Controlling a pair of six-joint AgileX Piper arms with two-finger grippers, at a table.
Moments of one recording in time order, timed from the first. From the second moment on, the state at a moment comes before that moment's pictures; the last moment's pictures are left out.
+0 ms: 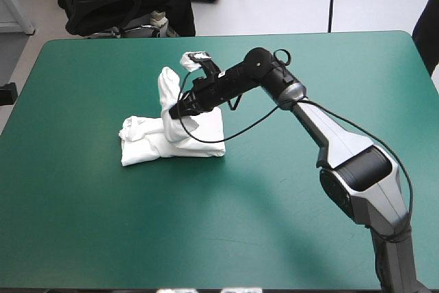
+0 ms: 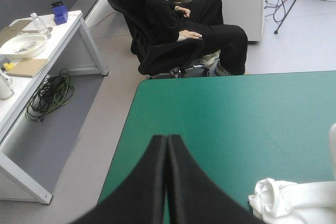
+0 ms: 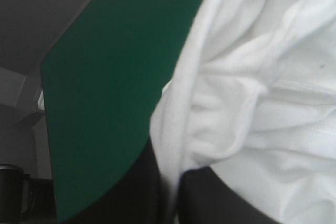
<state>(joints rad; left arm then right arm) -0.26 1.01 -1.79 0.45 1.23 -0.05 0.55 2.14 -2.05 0.94 1.10 -0.51</state>
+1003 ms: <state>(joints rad) -0.26 1.05 -1.79 0.36 1.23 -0.05 0.29 2.11 -2.19 0.55 1.24 -0.29</state>
